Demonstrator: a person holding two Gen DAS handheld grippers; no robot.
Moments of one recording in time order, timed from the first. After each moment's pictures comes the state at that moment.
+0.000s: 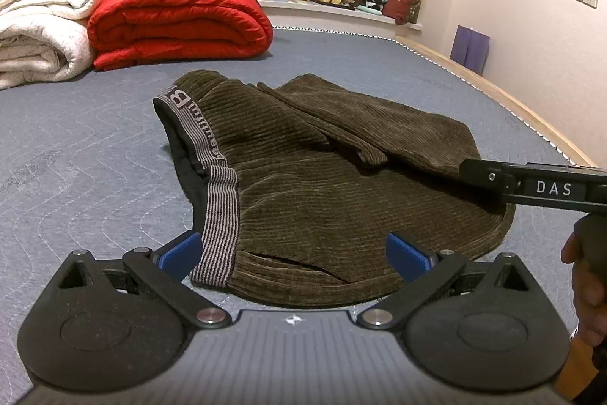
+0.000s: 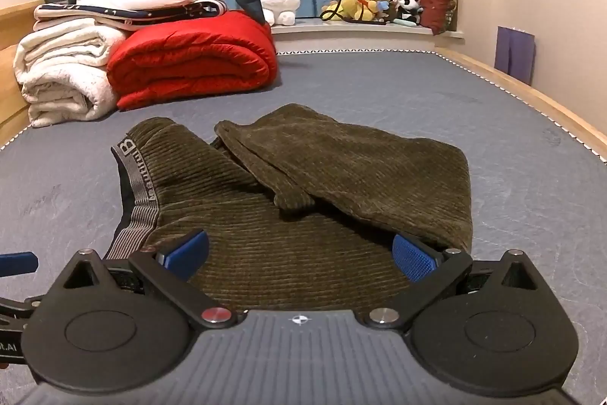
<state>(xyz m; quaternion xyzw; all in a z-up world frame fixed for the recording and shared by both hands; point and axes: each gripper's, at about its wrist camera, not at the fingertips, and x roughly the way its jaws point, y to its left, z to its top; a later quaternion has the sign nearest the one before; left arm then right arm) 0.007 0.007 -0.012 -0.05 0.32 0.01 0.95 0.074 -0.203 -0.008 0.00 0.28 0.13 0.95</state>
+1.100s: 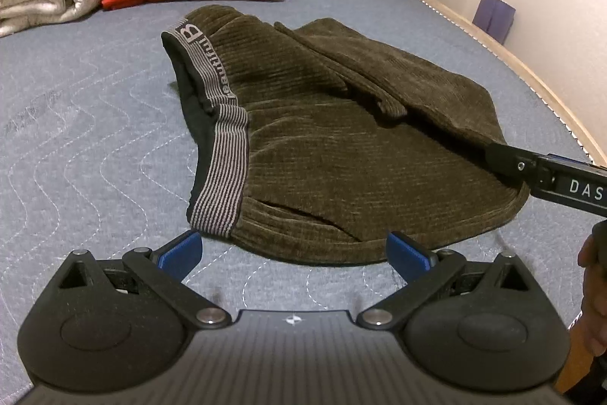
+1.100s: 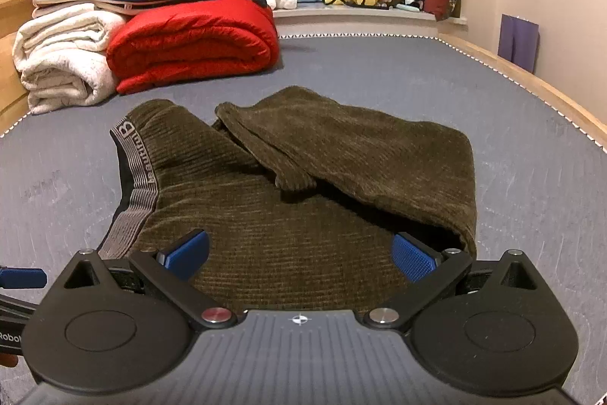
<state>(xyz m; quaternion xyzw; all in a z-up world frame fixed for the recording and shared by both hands) 0.022 0.016 -0.030 -0.08 0.41 0.02 0.91 0.076 -0.200 -0.016 -0.01 0.31 0.13 0.94</state>
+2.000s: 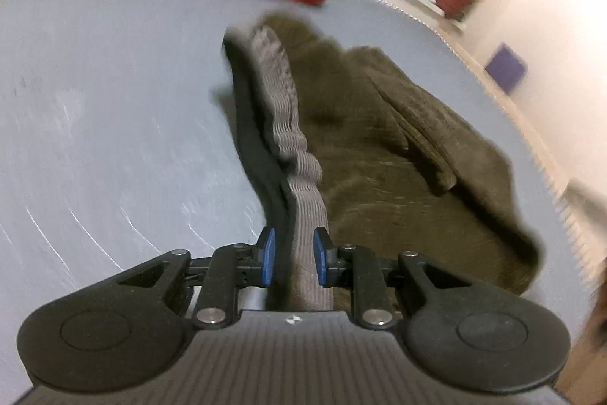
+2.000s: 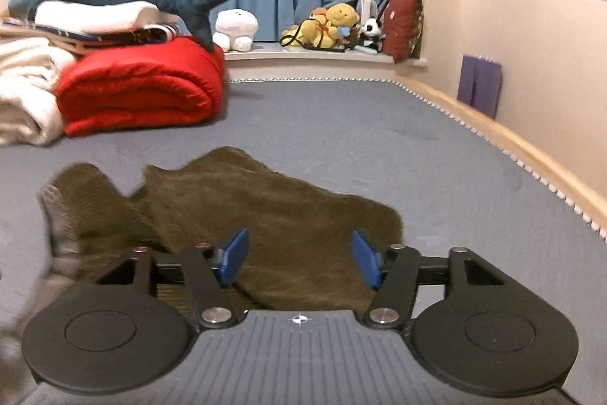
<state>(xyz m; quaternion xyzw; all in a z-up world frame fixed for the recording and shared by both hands) 0.087 0.152 -0.054 -0.24 0.41 -0.01 0.88 0.156 -0.268 0.008 -0.03 0.24 0.06 0.97</state>
